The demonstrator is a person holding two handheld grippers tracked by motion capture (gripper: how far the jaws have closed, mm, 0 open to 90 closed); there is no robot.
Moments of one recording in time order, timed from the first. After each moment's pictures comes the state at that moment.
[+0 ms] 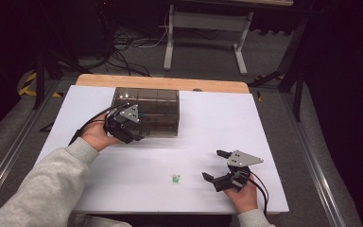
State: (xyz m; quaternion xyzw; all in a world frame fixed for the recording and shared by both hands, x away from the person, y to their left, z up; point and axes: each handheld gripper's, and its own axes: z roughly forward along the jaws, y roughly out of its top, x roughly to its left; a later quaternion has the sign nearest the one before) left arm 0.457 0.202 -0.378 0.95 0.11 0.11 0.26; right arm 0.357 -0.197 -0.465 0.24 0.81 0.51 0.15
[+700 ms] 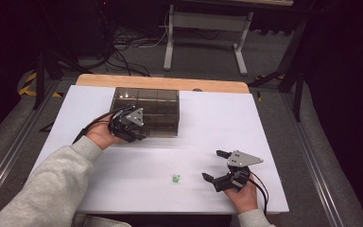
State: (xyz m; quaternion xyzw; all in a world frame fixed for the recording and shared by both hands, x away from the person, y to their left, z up) left arm 0.465 0.192 -0.392 0.96 0.08 0.12 0.24; right arm 0.357 -0.197 -0.465 0.24 0.81 0.51 0.15
